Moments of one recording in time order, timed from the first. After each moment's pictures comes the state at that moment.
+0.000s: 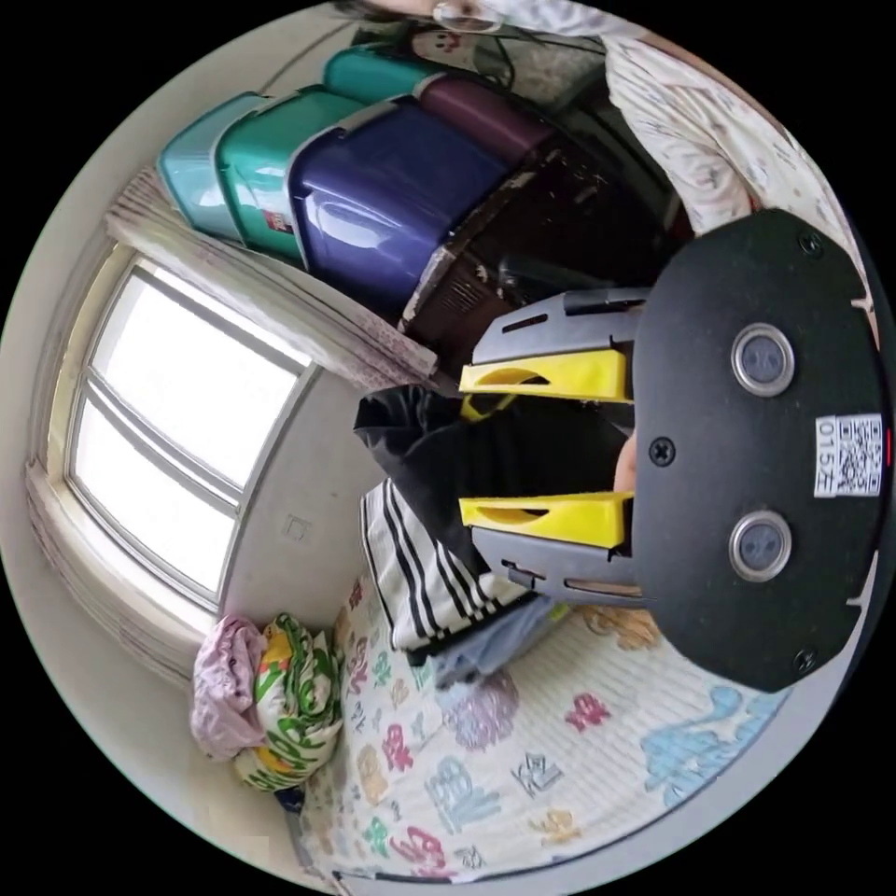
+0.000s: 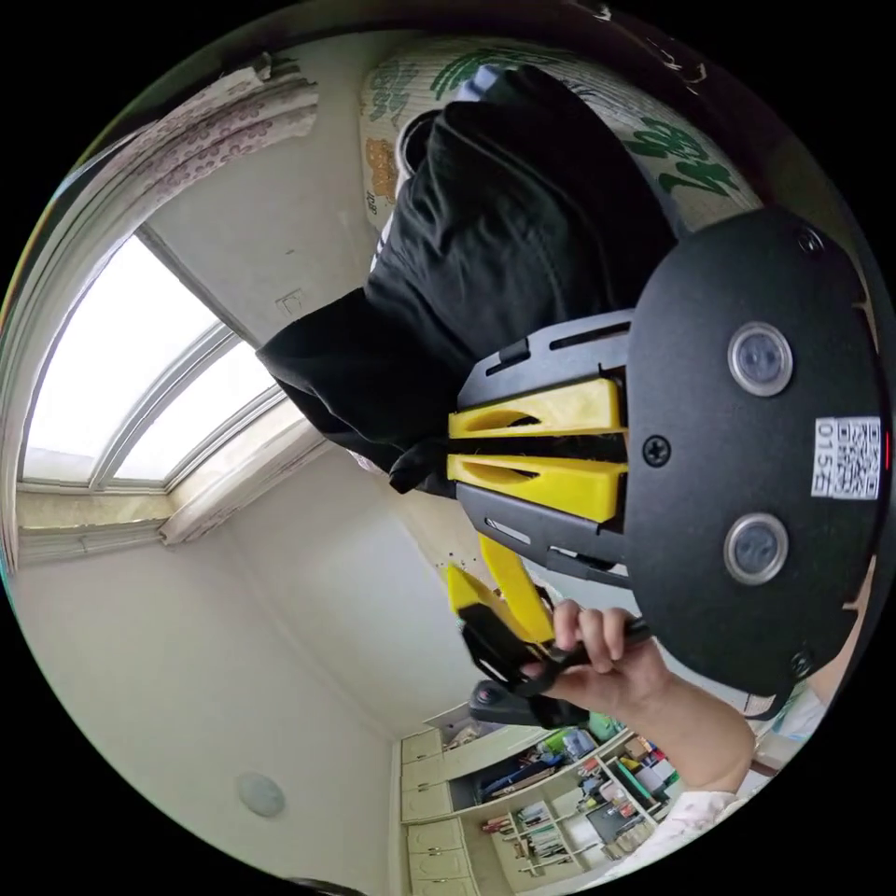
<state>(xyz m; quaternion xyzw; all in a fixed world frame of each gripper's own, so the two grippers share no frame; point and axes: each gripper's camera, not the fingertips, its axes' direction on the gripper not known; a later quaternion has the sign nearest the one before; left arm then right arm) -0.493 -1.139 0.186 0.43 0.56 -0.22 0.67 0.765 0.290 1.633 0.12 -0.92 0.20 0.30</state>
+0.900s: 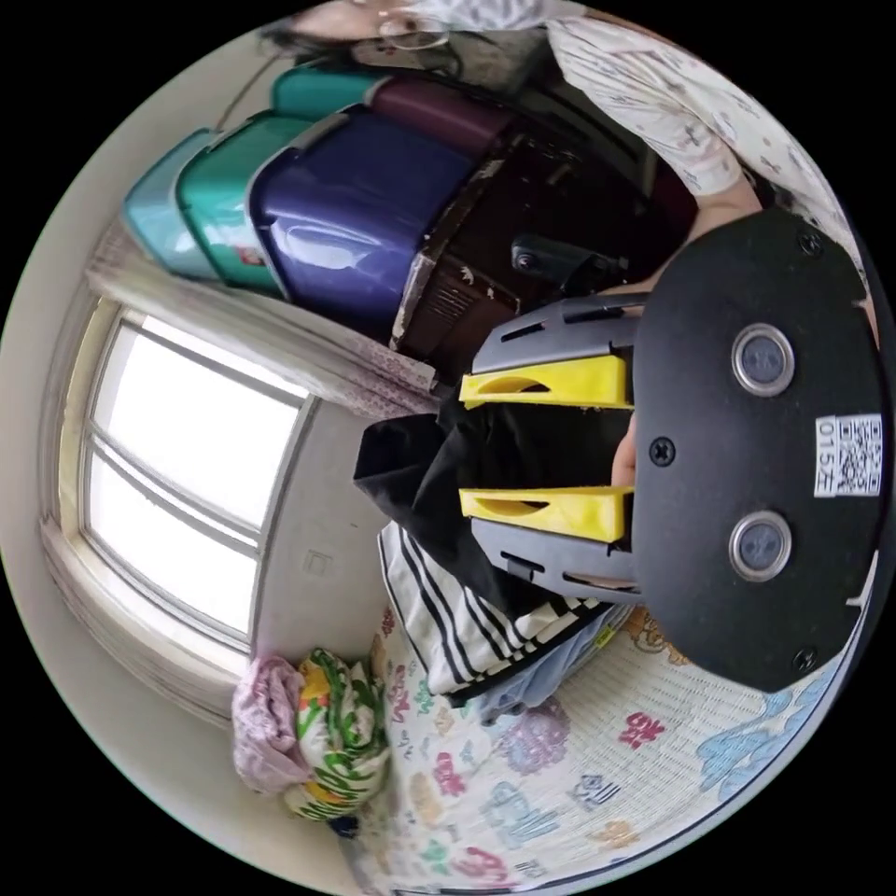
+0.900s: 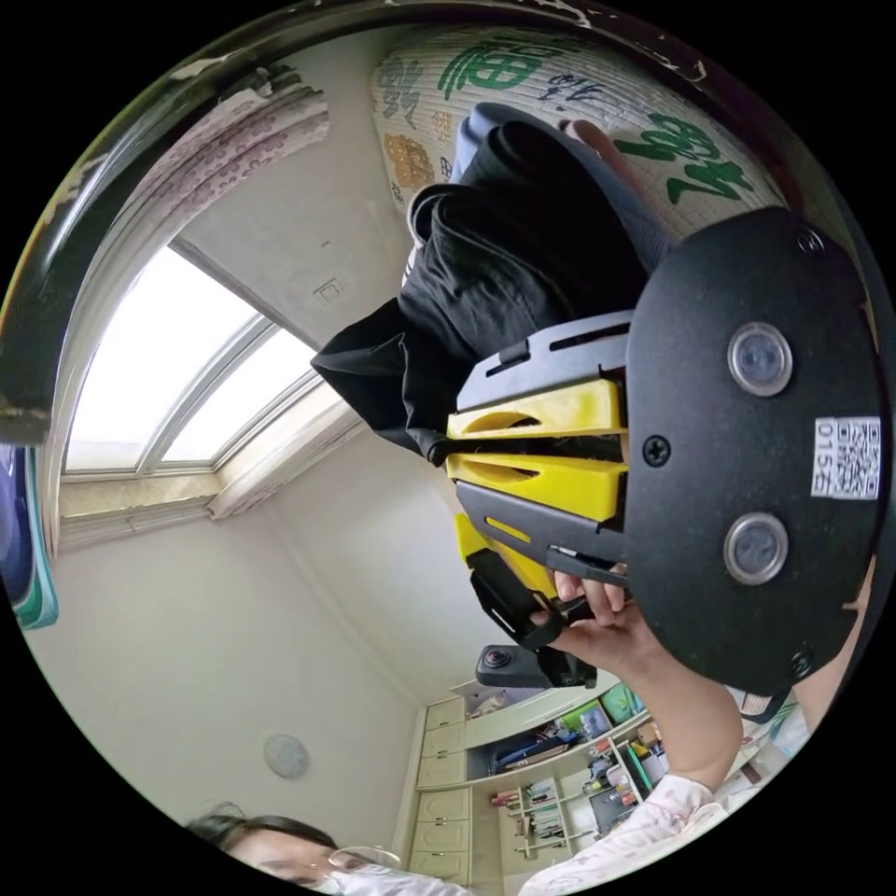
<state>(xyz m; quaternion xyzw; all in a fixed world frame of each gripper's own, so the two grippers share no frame) -0.481 -1.075 0.071 0.48 0.53 -0.18 0.68 0.934 0.385 1.801 0.15 -0.92 0.26 0.25</state>
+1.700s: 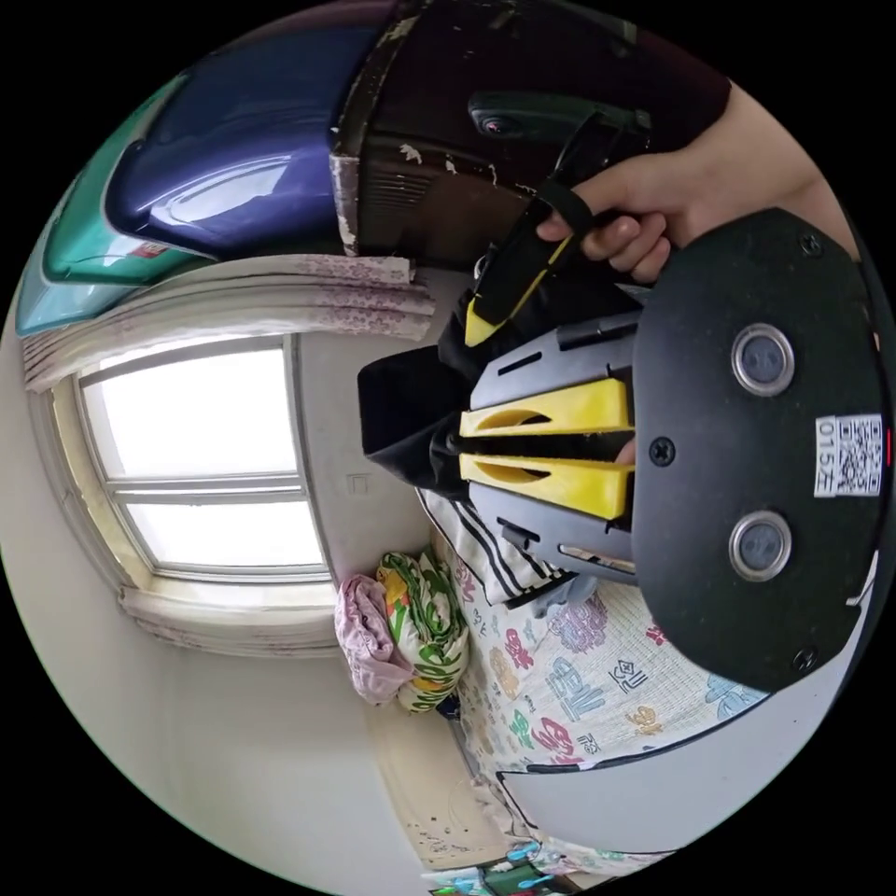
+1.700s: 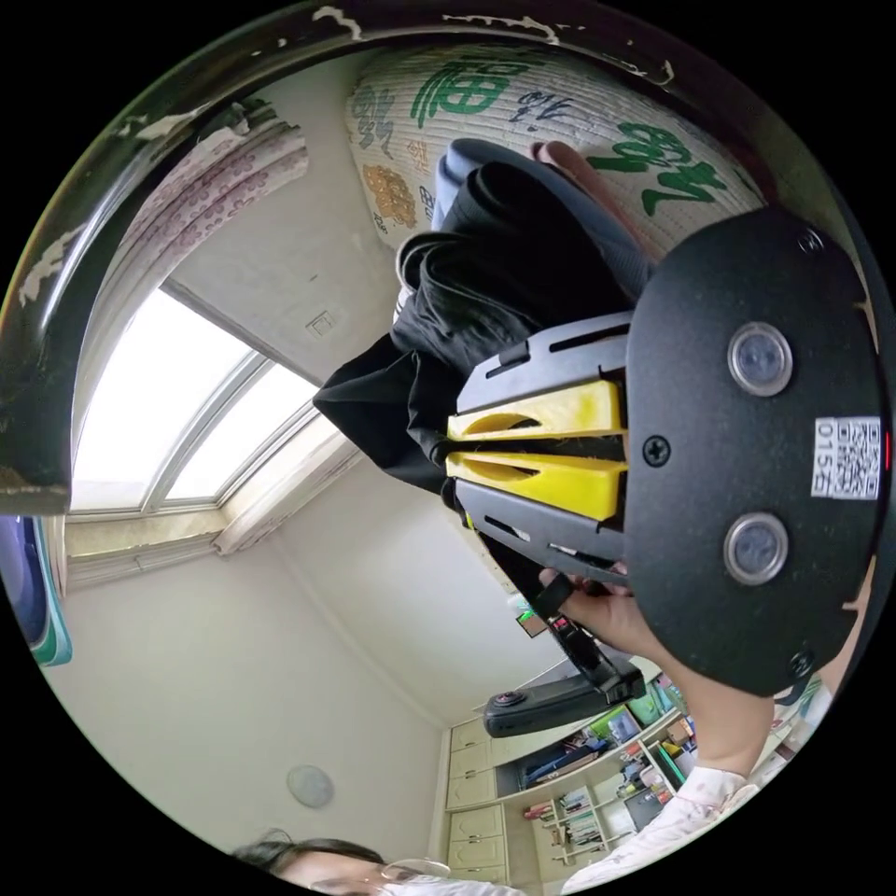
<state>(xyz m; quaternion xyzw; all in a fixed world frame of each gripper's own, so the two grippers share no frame) -0.494 -1.020 -0.107 0.51 0.27 -0.22 0.79 0.907 0.451 1.827 0.11 -0.92 0.28 0.27</state>
